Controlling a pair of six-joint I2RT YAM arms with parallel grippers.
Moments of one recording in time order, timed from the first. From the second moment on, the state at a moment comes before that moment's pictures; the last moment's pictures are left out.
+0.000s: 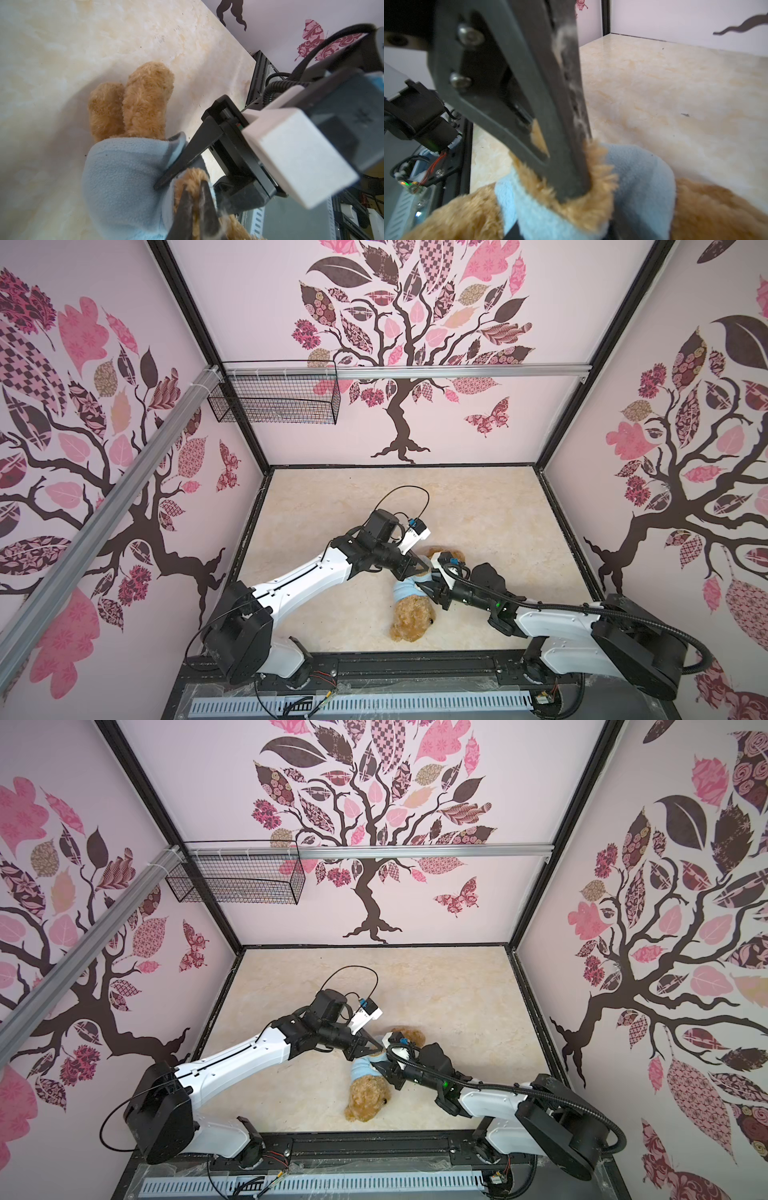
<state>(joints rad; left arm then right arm) -0.74 1.43 1.02 -0.37 0.64 -0.10 0.80 1.21 0.24 0.75 -0.27 0.14</state>
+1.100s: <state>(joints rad) -0.65 1.43 1.01 -0.06 0.81 -0.43 0.80 1.02 0.27 0.63 -0.16 0.15</state>
